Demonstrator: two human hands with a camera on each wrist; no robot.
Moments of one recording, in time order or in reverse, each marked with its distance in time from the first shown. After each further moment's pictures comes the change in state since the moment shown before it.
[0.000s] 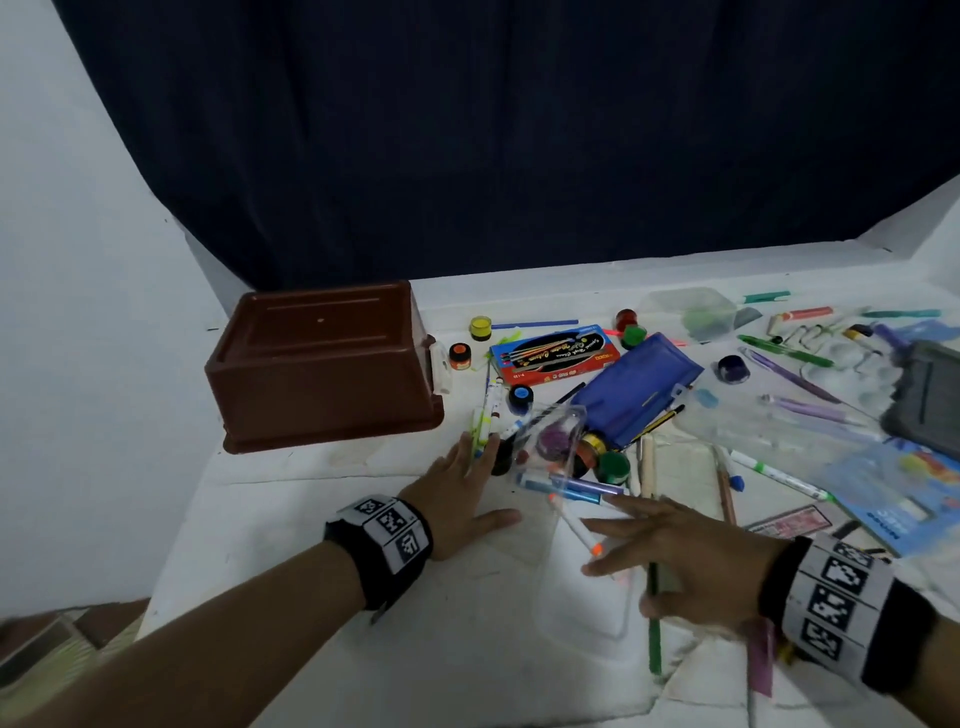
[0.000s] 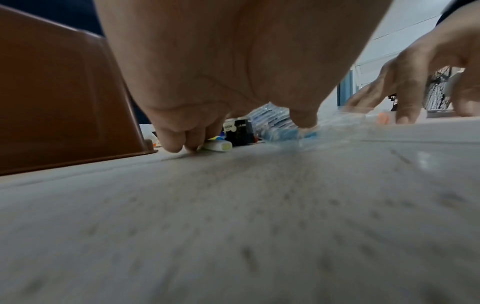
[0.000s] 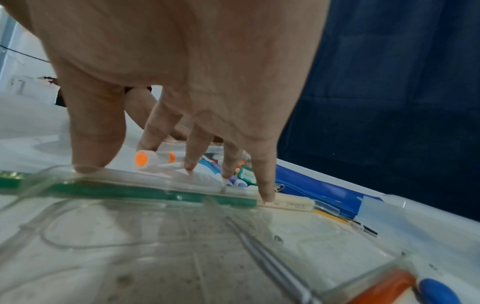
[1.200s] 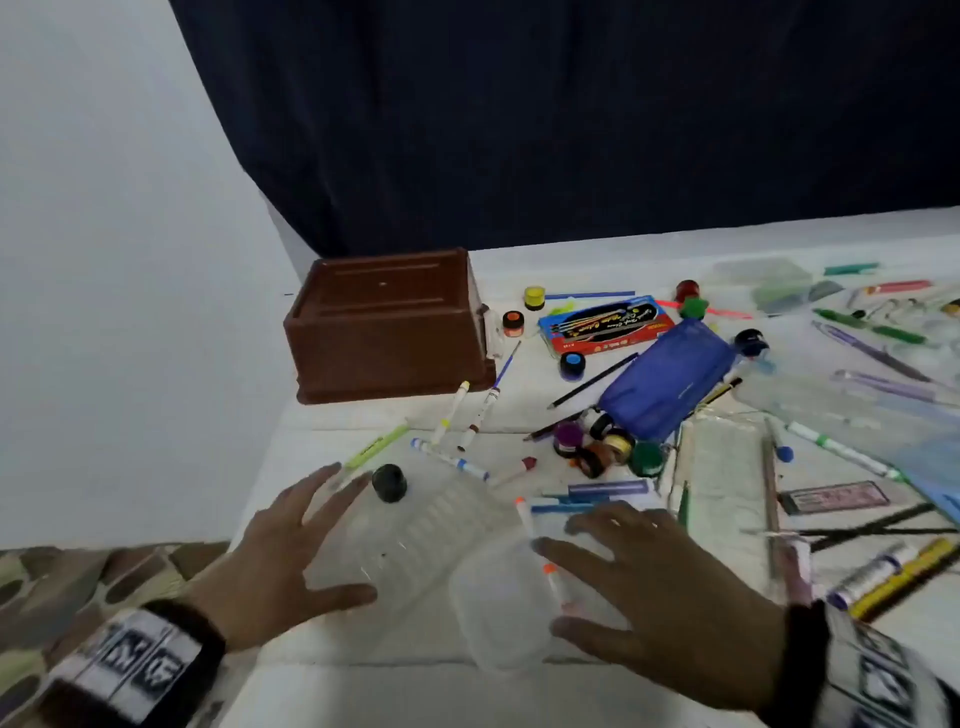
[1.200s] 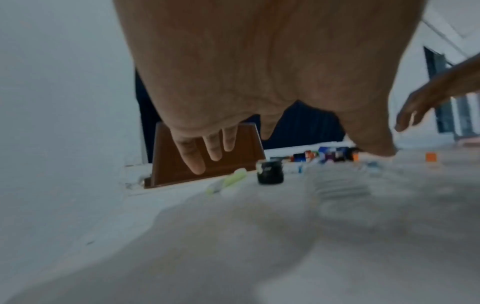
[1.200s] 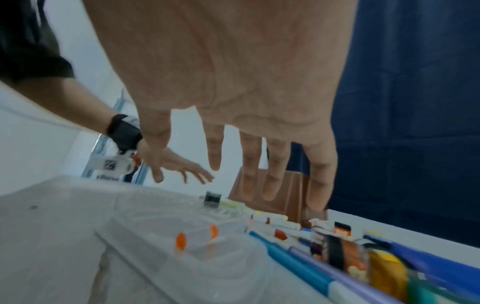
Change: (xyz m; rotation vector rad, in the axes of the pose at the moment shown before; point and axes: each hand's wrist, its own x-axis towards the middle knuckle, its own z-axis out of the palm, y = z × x) left_hand -0.201 -0.100 0.035 -0.032 0.330 -0.197; right_hand -0.009 -0.132 0.004 -0.152 0.136 0.000
